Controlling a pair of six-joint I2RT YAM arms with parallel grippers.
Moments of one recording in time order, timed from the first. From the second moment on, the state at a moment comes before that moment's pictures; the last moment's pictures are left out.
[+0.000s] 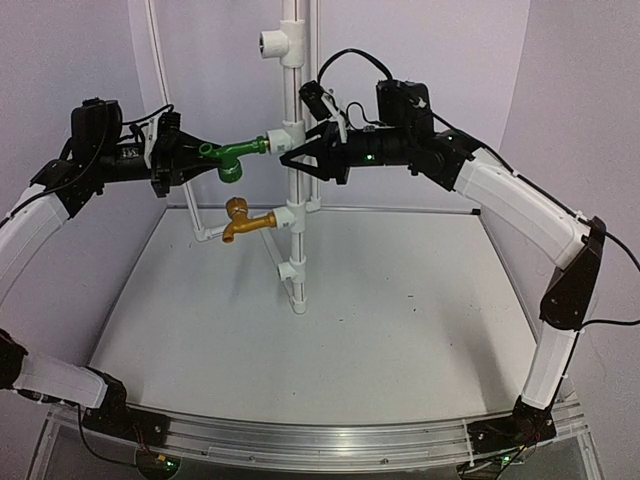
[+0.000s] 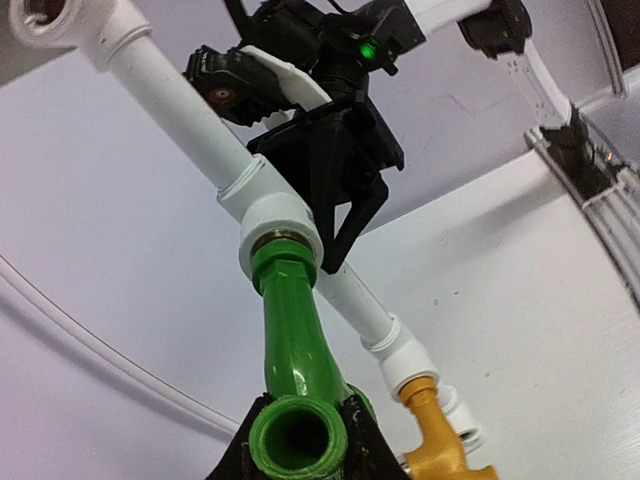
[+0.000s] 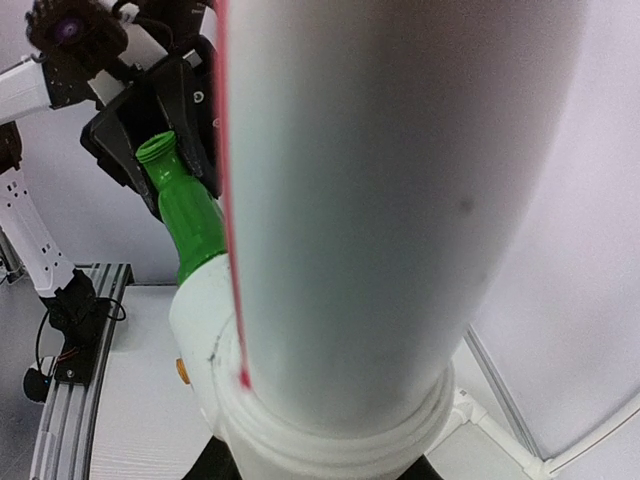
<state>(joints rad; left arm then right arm) -0.35 1.23 1.43 -0.36 0.98 0.82 0.79 1.88 2.06 -0.38 -0.55 -0.27</state>
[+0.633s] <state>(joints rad) -0.34 1.20 1.39 -0.26 0.86 1.22 0.76 1.88 2.05 -0.36 -0.57 -0.26</state>
